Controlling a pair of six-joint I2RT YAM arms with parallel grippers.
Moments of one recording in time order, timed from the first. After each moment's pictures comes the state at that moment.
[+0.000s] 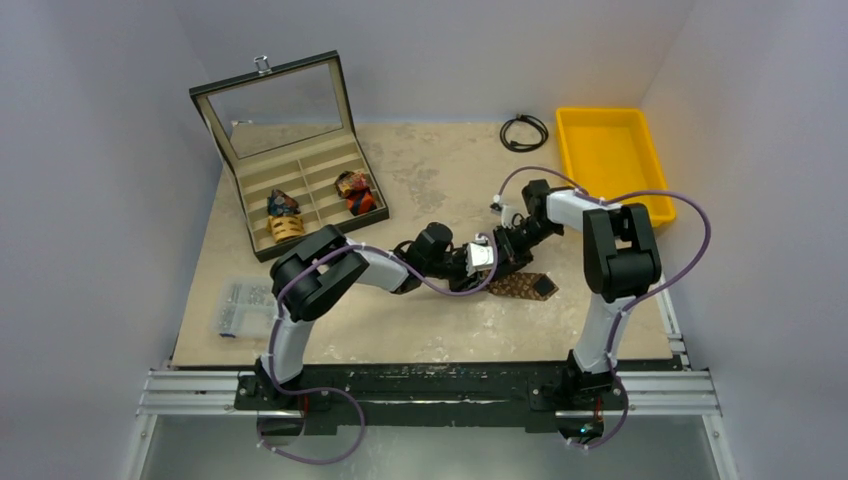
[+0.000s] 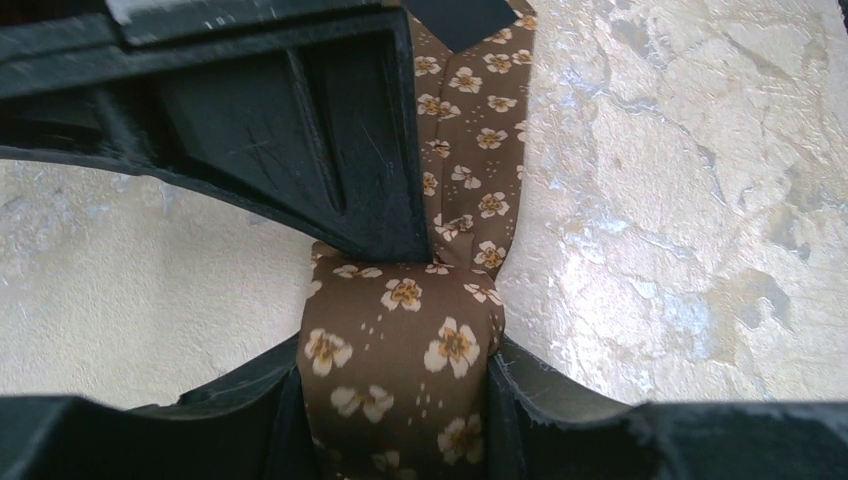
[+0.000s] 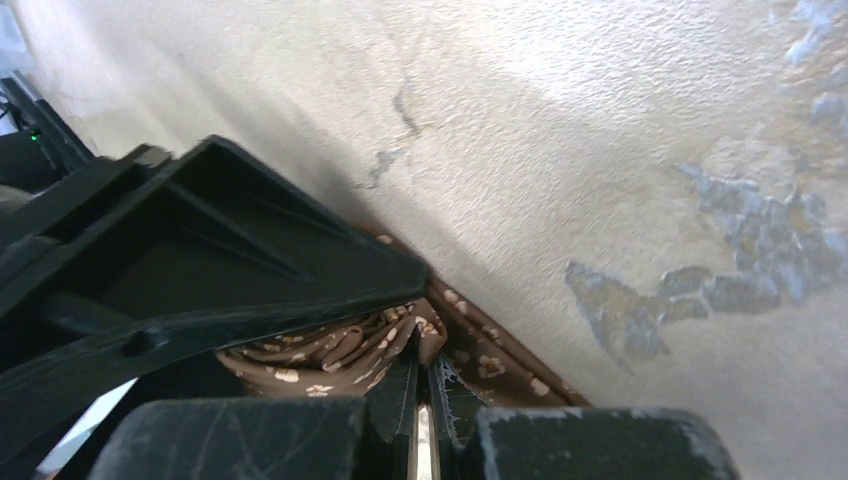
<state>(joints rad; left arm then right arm) -0.86 2.06 1.02 0.54 0.57 0.33 0.16 1.92 1.19 -0.85 -0.67 -0.19</state>
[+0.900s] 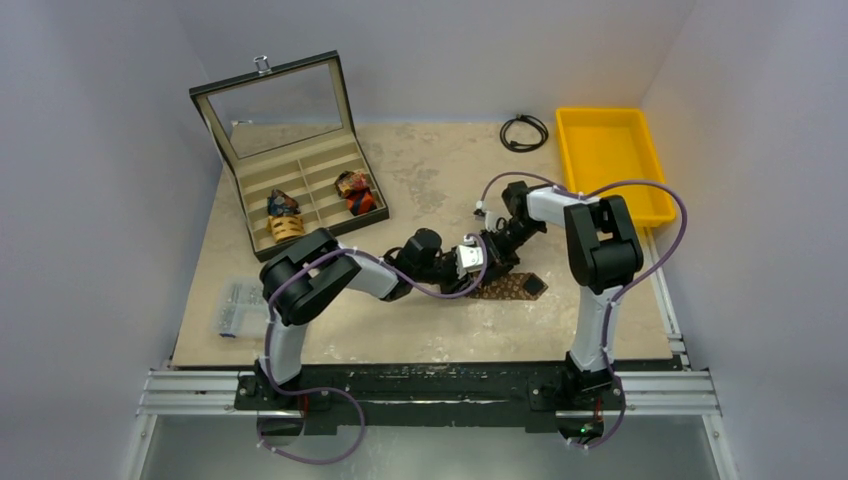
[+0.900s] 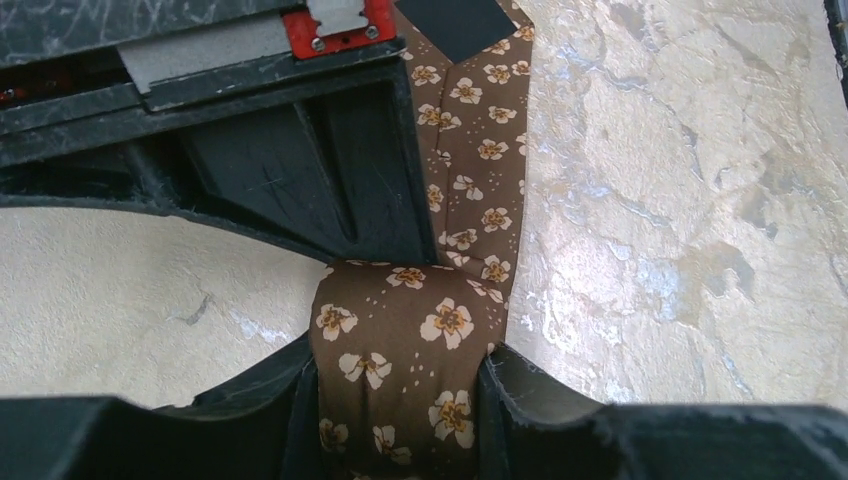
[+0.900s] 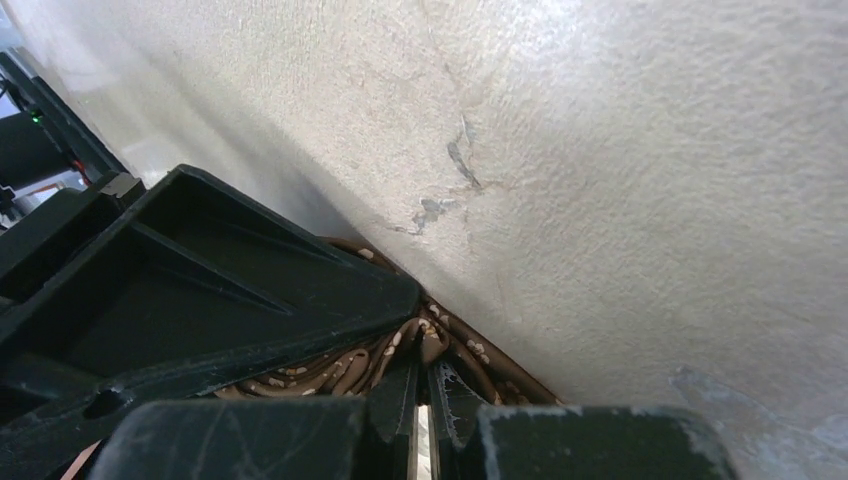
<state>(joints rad) -0.86 2.00 0.89 0.64 0.53 0.24 0.26 2.03 1.26 -0.89 -0.68 -0.12</state>
